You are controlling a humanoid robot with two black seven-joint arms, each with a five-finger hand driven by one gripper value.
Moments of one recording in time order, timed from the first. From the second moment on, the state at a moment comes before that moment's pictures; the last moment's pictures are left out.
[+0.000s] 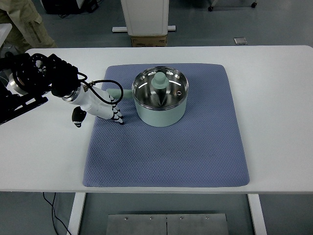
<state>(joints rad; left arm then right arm) -1.30 0.53 -0.03 -1.12 2.27 -0.38 -0.61 0.00 0.00 0.49 0.10 -0.43 -0.02 0.07</state>
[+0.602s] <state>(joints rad) -1.30 0.54 -0.03 -1.27 2.23 -0.39 -0.61 0.00 0.00 0.49 0.10 -0.43 -0.02 0.07</state>
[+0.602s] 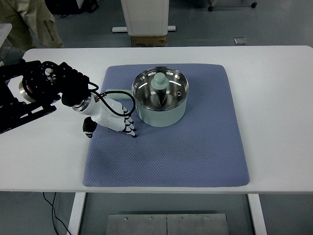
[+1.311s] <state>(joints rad) -1.27 0.54 -0.10 -1.38 1.40 -0.38 -0.61 0.00 0.00 0.49 0.10 -0.43 -0.02 0.07</state>
